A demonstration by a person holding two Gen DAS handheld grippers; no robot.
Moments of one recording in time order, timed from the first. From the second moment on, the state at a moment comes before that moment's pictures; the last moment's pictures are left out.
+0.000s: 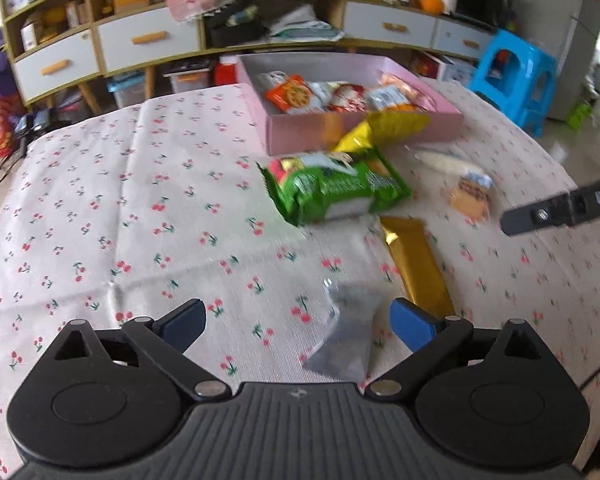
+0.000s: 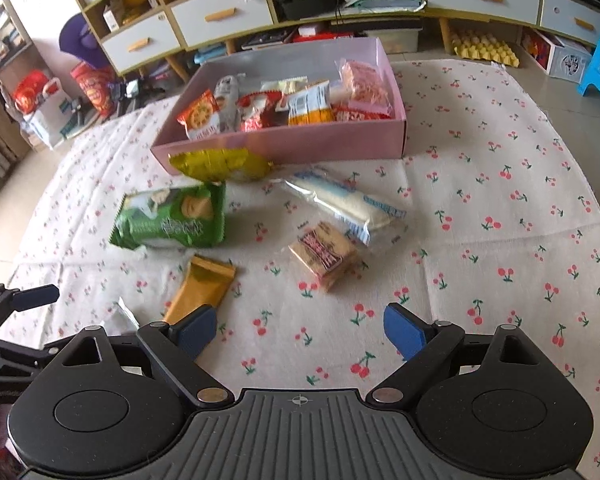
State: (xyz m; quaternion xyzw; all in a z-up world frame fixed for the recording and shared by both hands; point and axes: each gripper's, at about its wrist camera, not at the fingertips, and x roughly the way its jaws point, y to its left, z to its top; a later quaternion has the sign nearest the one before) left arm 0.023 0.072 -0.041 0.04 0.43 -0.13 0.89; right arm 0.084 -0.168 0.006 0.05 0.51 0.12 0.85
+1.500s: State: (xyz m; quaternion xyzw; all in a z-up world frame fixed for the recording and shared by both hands) left arm 0.035 0.091 -0.041 0.02 0.48 -0.07 0.88; right arm 0.082 -0.084 -0.023 0.07 0.55 0.18 0.81
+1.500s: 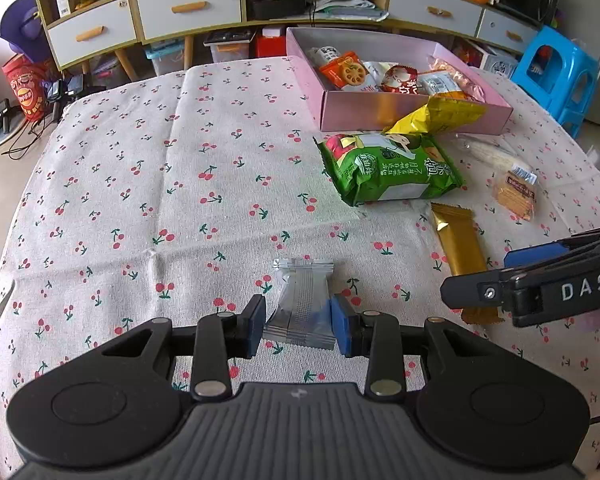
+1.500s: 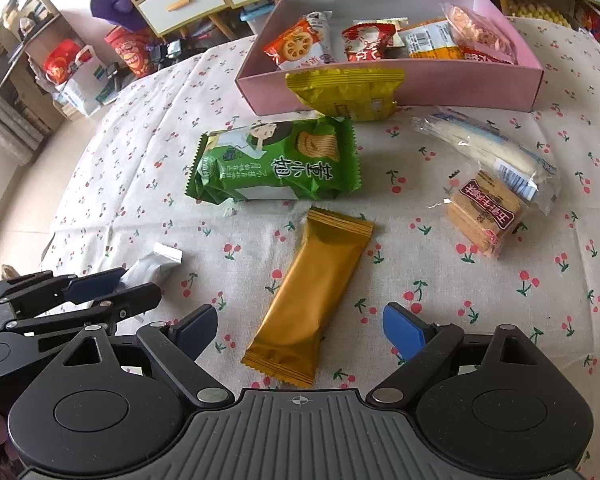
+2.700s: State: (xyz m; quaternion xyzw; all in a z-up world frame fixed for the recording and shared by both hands) left arm 0.042 0.079 -0.026 -0.02 0.47 -0.08 0.88; right arm 0.085 -0.156 0.001 0.11 0.55 0.14 0.82
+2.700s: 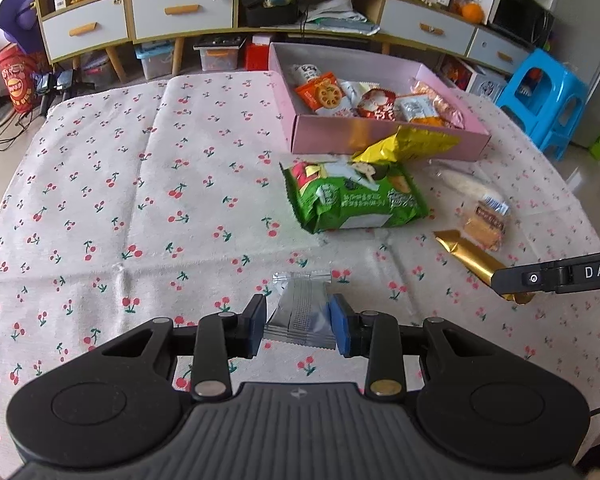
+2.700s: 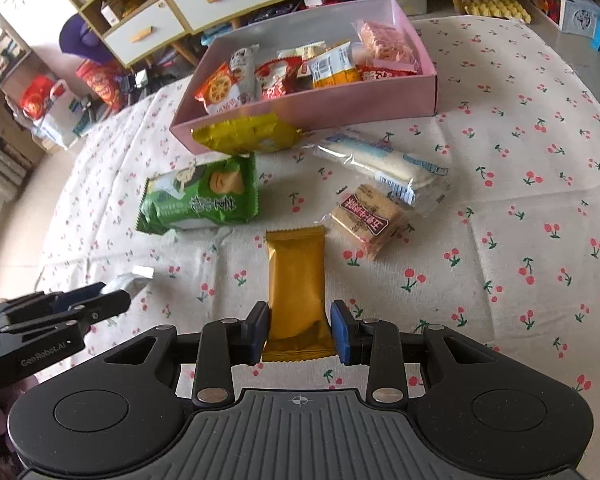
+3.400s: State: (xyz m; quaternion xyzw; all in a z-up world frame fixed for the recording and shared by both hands) left arm 0.078 0.075 0.020 -0.12 0.41 -0.08 0.90; right arm 0.116 -0.210 0.046 0.25 0.51 0.13 0.81
